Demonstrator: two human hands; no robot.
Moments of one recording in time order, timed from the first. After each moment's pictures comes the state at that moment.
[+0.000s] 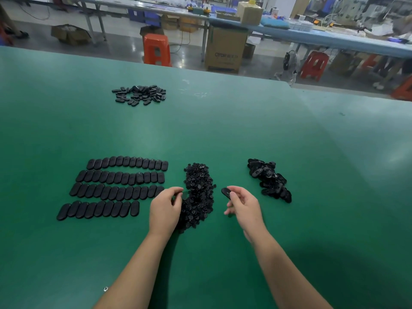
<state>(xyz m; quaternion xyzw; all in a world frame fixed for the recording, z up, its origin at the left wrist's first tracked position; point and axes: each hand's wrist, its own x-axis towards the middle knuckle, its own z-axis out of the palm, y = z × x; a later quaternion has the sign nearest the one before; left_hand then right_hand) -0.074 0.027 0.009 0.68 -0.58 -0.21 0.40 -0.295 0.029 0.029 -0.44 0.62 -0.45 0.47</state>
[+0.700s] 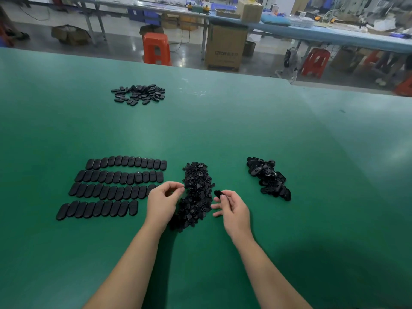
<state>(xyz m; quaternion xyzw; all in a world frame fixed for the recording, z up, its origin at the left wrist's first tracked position) -0.070 0.016 0.021 0.64 -0.45 -0.41 0.47 -0.268 0.043 0.008 -0.47 0.61 -0.48 0.42</state>
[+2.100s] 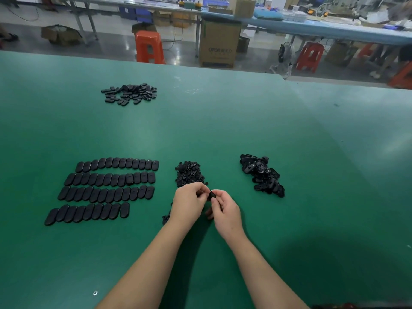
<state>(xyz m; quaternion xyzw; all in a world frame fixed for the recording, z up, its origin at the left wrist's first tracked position) -0.144 0.014 0.048 0.65 -0.62 -0.31 0.30 -0.270 0.040 0.000 -0.52 0.61 -0.44 0.41</state>
